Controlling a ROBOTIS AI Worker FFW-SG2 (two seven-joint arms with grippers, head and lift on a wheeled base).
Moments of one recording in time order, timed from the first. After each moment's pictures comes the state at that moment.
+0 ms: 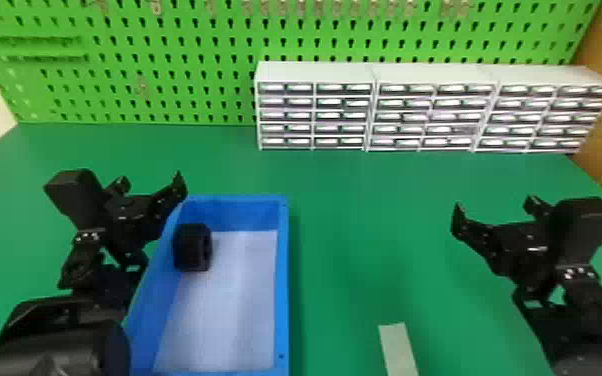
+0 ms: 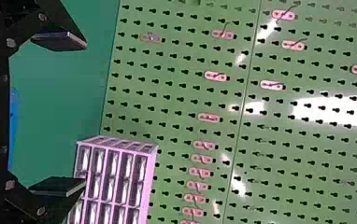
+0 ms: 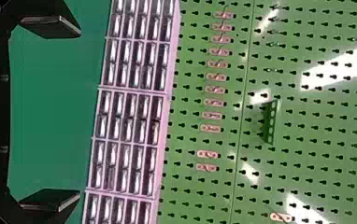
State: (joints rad) left arm -0.01 0.02 0.12 -1.71 0.18 0.12 -0.12; right arm 0.15 -0.04 -0.13 -1.93 0.04 0.17 0.17
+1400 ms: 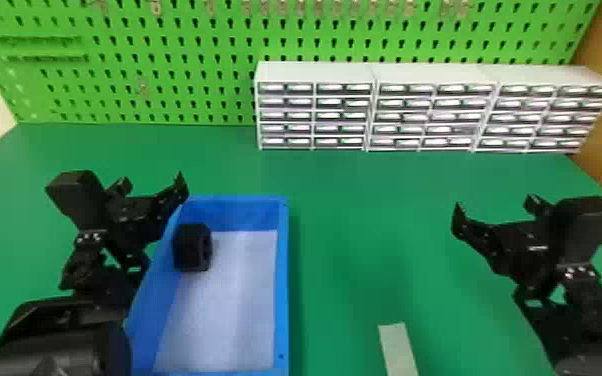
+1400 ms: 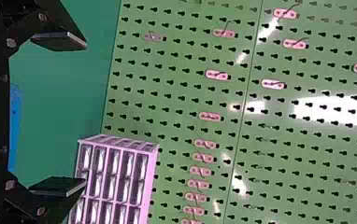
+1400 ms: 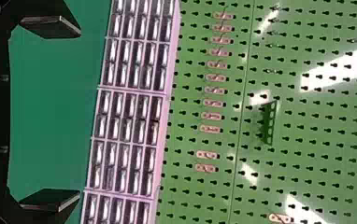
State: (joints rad) left arm -0.01 0.02 0.11 -1.71 0.18 0.12 -0.12; right arm 0.14 -0.04 -0.13 -1.93 0.04 0.17 0.17
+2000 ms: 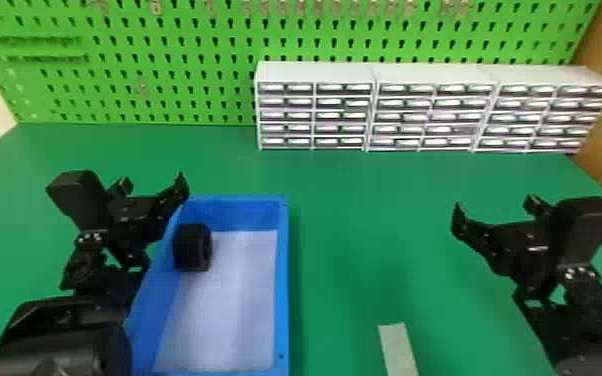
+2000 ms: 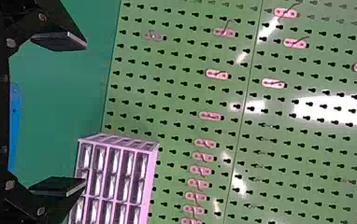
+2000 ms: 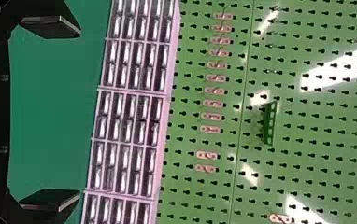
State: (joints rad) left arm -0.01 0.02 0.11 -1.71 0.18 0.12 -0.12; right arm 0.15 -0.05 -0.13 -1.93 0.03 0.17 0.17
